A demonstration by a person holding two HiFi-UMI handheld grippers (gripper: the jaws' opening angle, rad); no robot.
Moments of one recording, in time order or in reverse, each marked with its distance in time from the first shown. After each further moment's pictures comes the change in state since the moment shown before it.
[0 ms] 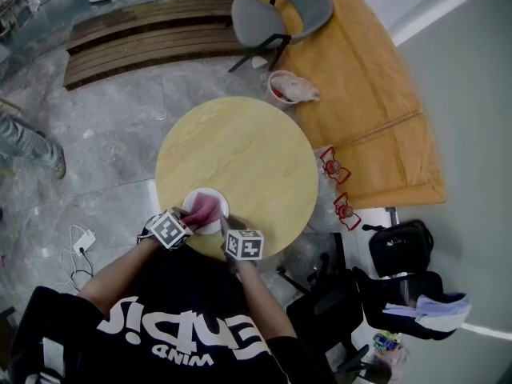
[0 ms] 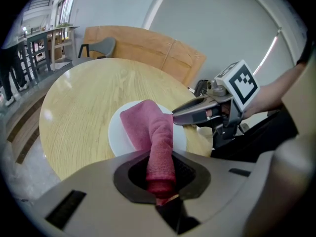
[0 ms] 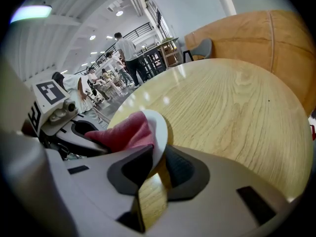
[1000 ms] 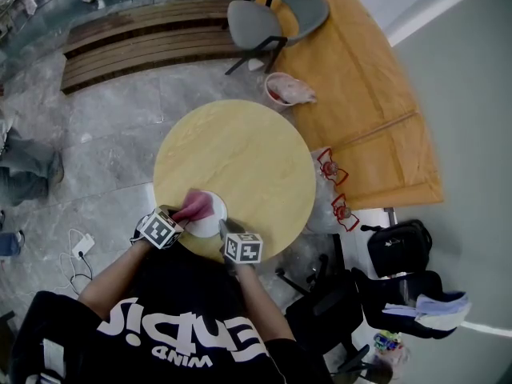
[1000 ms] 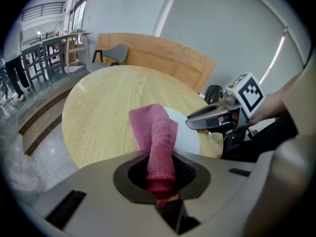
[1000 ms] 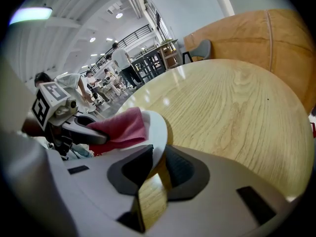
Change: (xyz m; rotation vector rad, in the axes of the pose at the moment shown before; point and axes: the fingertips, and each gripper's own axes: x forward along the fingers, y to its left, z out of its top) left arm -0.018 0.031 -0.002 -0.064 -0.051 0.094; right arm 0.000 -0.001 0.000 0.009 -0.024 0.005
